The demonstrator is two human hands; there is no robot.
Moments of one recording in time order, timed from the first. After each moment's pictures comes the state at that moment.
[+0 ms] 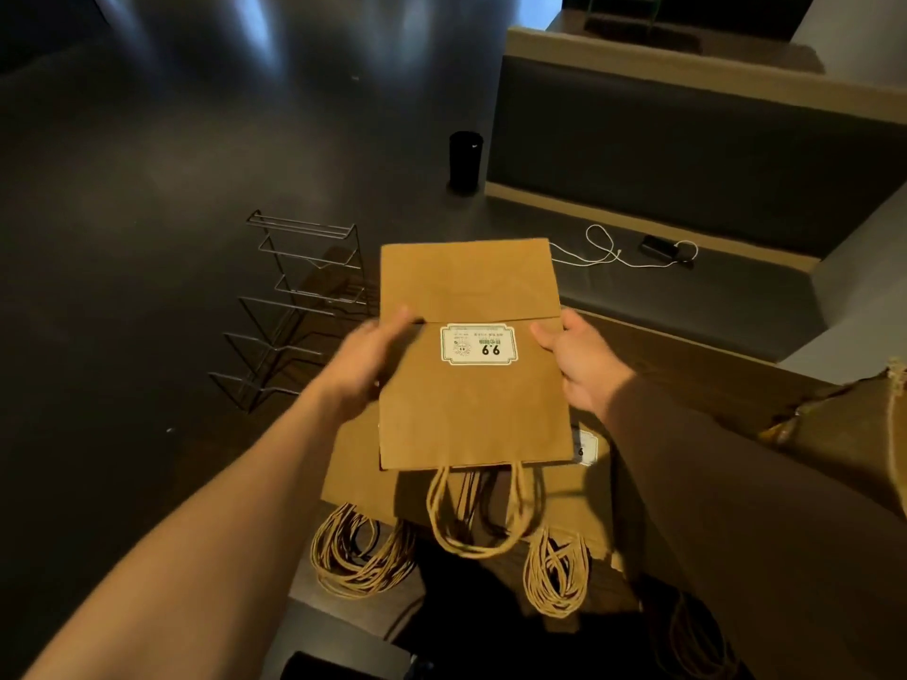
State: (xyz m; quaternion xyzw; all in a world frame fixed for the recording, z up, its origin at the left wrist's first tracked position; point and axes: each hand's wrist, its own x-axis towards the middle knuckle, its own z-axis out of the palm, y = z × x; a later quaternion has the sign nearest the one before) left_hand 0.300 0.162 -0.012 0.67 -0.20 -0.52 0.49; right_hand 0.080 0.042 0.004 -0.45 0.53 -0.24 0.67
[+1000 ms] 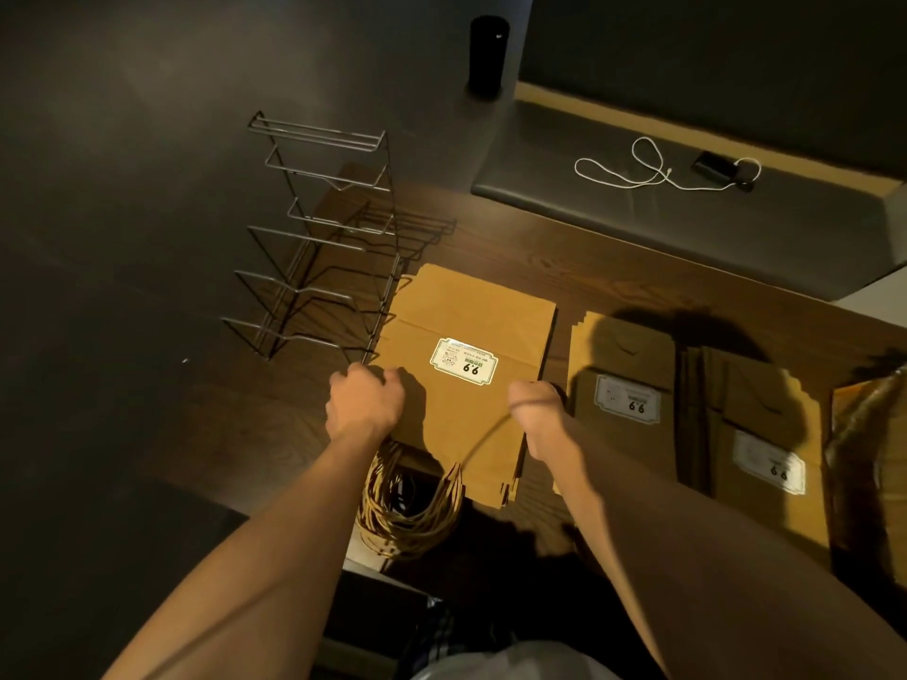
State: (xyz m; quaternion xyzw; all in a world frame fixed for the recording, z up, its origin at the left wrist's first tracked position) left_hand 0.315 0.218 -0.122 0.93 -0.19 -0.29 0.15; right_hand 0.153 0.131 -0.109 -0.41 0.71 -0.06 0.57
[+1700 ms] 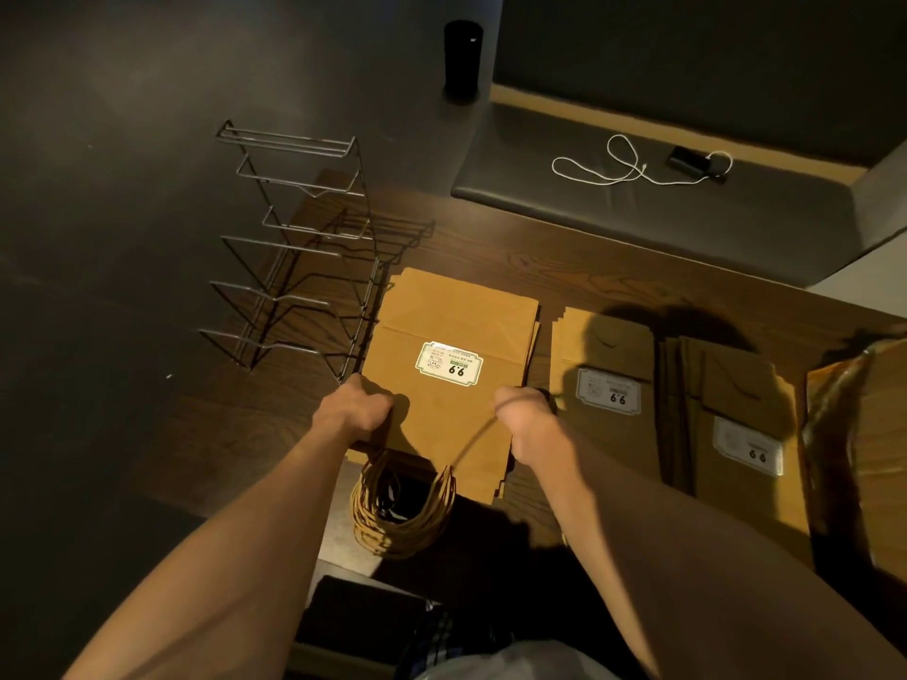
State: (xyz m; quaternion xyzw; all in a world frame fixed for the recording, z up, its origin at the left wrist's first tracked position) left_hand 0.332 0.214 -0.130 0.86 -0.23 -0.45 0.09; right_hand 0.142 0.132 -0.117 -0.35 0.73 -0.04 0.59
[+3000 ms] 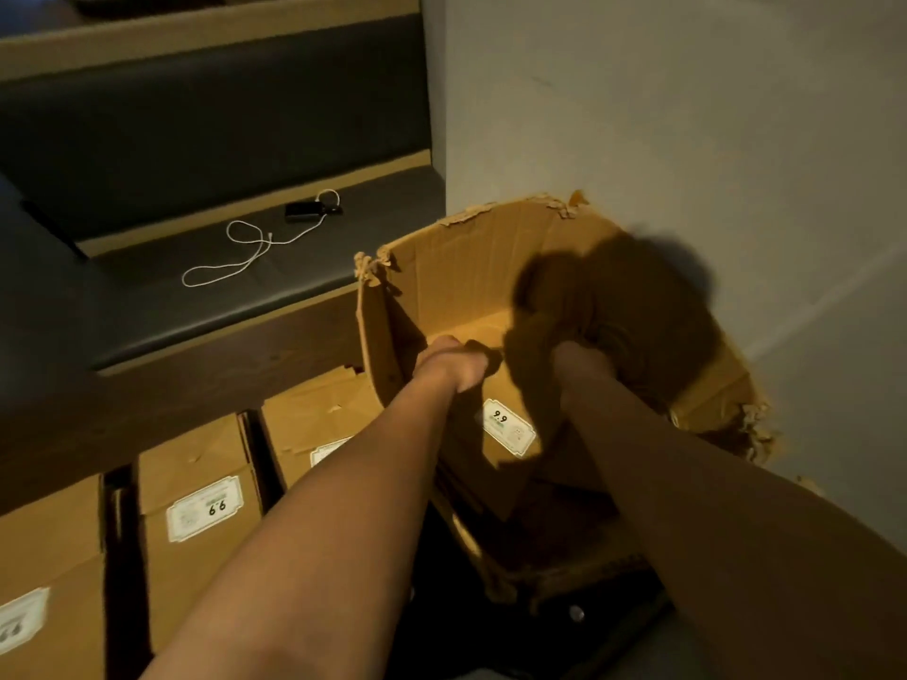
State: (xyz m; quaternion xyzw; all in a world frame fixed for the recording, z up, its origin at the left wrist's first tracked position) left_hand -0.250 0.017 -0.031 0.63 -0.62 -0.47 0.01; right_hand -0.395 0.070 -0.048 -0.03 0.81 -0.43 0.41
